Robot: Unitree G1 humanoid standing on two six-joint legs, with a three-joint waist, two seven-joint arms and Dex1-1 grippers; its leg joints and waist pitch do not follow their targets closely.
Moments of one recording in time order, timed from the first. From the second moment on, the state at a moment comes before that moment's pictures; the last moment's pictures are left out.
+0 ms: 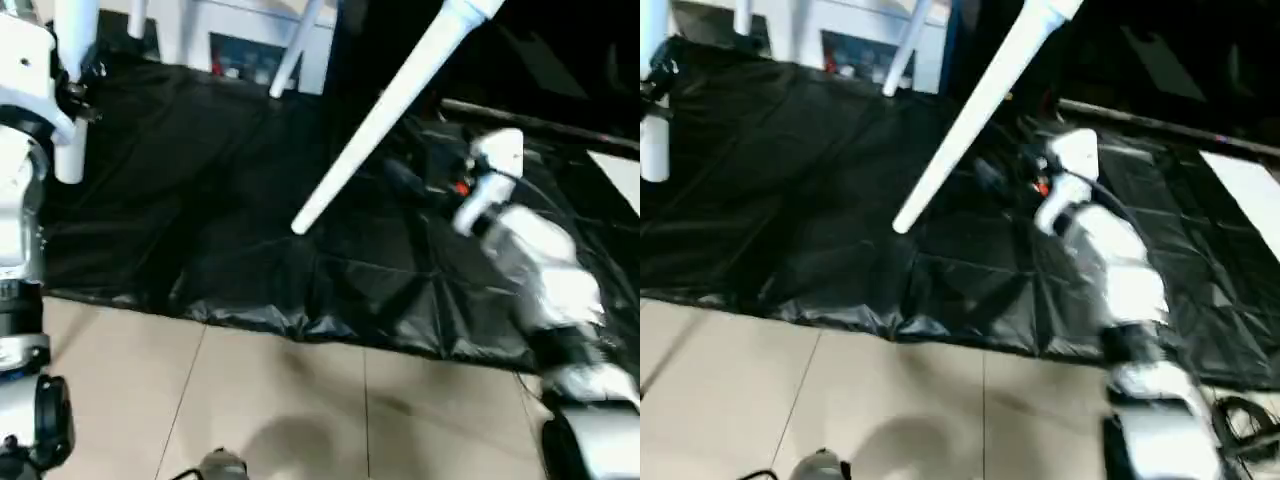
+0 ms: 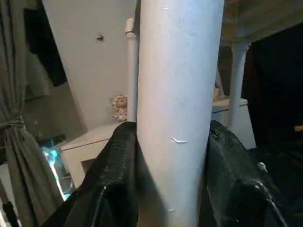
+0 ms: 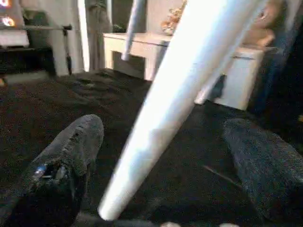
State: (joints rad) left arm -0.72 0.63 0.28 0.36 -0.05 0.00 -0.38; right arm -0.78 -0.21 -0.07 0.71 0.36 0.01 0.67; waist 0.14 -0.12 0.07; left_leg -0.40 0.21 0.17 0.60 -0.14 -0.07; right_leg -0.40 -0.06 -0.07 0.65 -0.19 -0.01
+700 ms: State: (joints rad) left arm -0.62 0.63 0.32 0.37 -0.16 0.00 -0.50; right arm -0.99 -0.17 -0.15 1.14 0.38 -0.11 0.98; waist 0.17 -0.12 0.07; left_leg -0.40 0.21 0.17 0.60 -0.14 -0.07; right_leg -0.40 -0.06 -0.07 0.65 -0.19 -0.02
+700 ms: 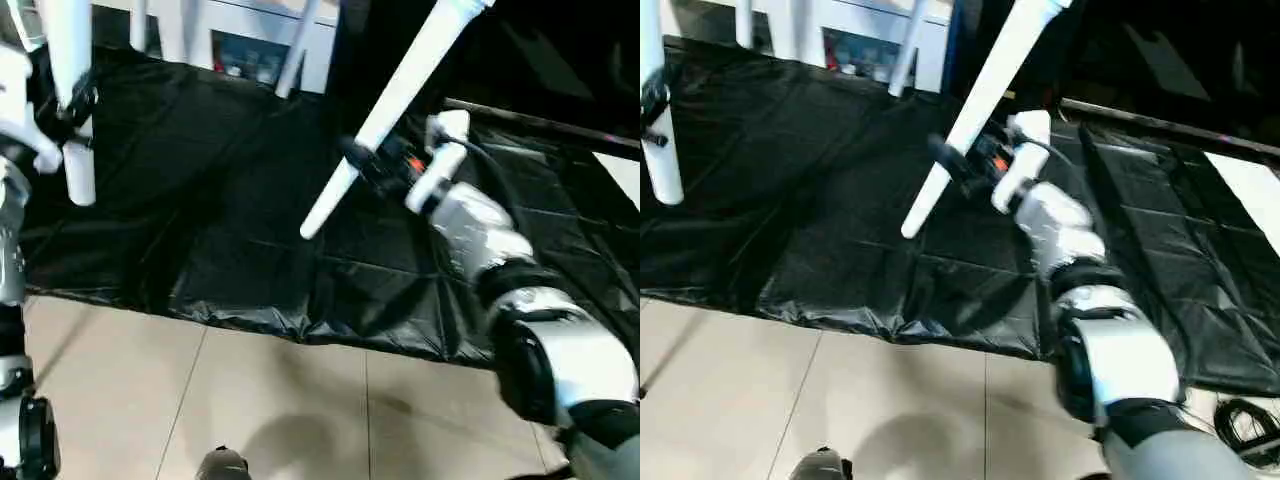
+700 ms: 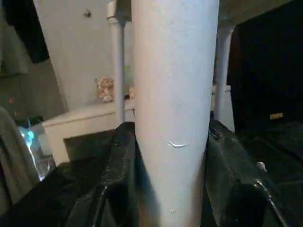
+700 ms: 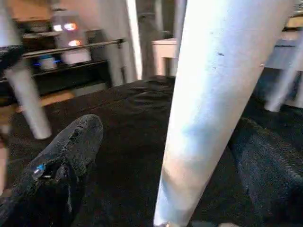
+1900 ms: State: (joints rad) left arm -0.28 0.46 0.36 0.42 -0.30 -0.13 -0.59; right arm -0.36 -0.06 -0.10 0.60 0.17 -0.33 0.61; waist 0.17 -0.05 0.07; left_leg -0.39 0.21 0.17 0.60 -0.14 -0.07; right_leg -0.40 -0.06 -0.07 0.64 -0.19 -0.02
